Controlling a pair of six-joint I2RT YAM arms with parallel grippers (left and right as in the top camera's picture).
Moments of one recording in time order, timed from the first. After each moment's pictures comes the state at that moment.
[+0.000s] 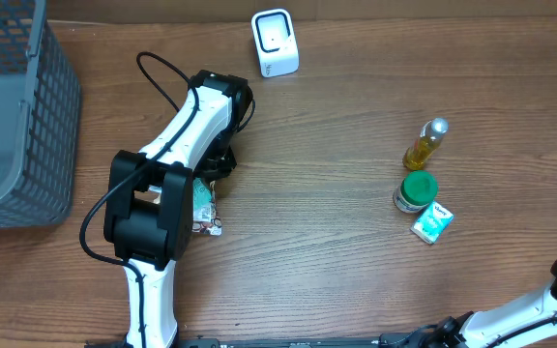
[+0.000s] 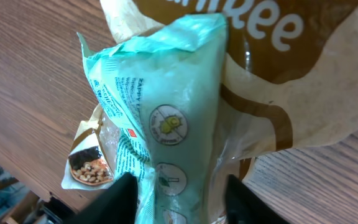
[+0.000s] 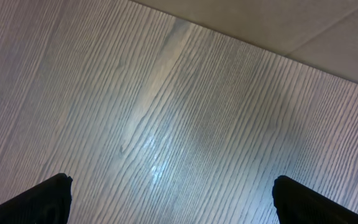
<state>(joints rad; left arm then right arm) -0.31 2.18 1.71 -1.43 -0.32 -0.71 -0.84 1.96 2.17 -1.32 0.10 0.33</state>
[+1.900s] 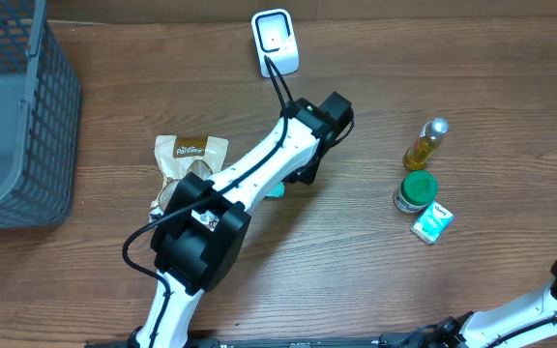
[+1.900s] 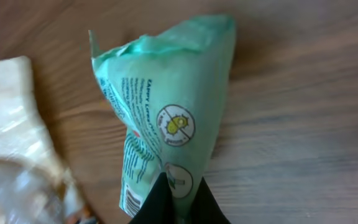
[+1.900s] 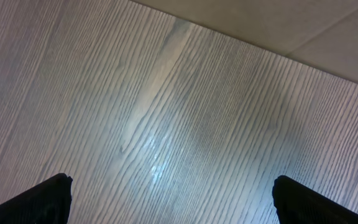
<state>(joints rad) -0.69 2.18 1.77 -1.17 -0.27 -0.32 -0.84 1.96 2.17 -1.32 0.10 0.33</state>
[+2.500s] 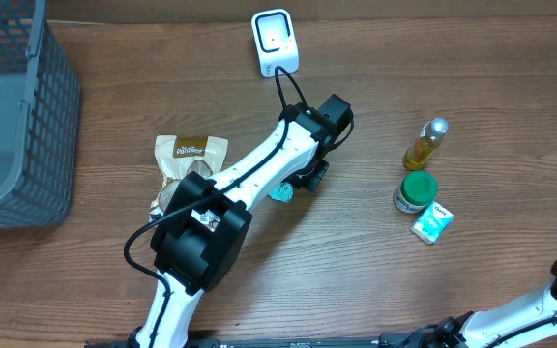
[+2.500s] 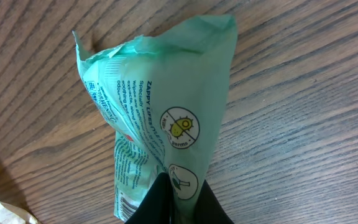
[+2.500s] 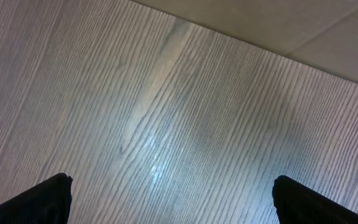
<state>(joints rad) -0.69 2.18 1.75 -1.11 -0.16 -0.15 -0.84 1.96 2.17 -1.32 0.10 0.33</state>
